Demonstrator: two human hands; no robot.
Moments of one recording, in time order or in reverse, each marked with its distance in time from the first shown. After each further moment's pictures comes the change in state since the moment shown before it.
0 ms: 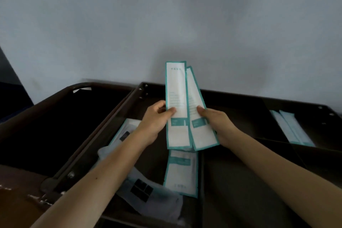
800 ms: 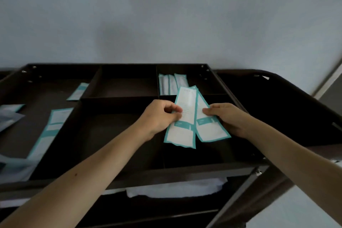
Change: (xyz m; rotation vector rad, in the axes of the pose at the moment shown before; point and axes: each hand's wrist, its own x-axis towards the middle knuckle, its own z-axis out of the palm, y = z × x) left_hand -0.136 -0.005 0.293 0.454 -0.469 0.017; right_hand -0.173 -0.003 -0.324 -0.220 0.191 0.133
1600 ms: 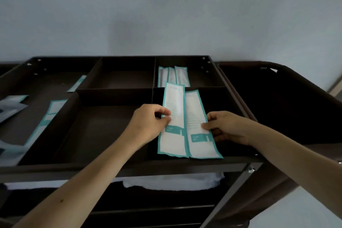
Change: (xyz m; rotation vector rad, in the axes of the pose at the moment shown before) left_hand -0.028 -0.002 0.025 0.258 0.164 0.008; right_hand -0.010 0.026 -0.024 -0.145 -0.217 0.111
